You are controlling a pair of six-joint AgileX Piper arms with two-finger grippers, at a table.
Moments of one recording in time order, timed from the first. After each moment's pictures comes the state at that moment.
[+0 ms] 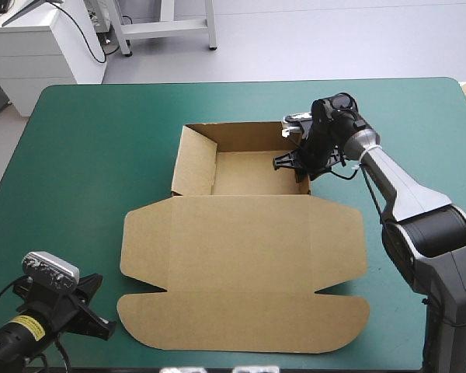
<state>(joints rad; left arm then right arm) -0.35 0.39 -0.54 -0.01 0.87 0.13 0.33 2.04 -1.85 0.09 1.23 0.10</state>
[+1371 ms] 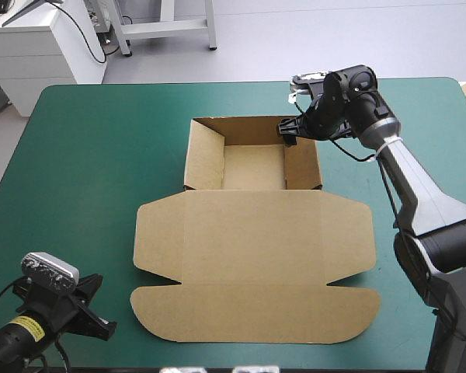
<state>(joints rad) -0.35 0.39 -0.54 -0.02 0.87 0.13 0.33 1.95 -2.02 0.01 1.24 0.14</state>
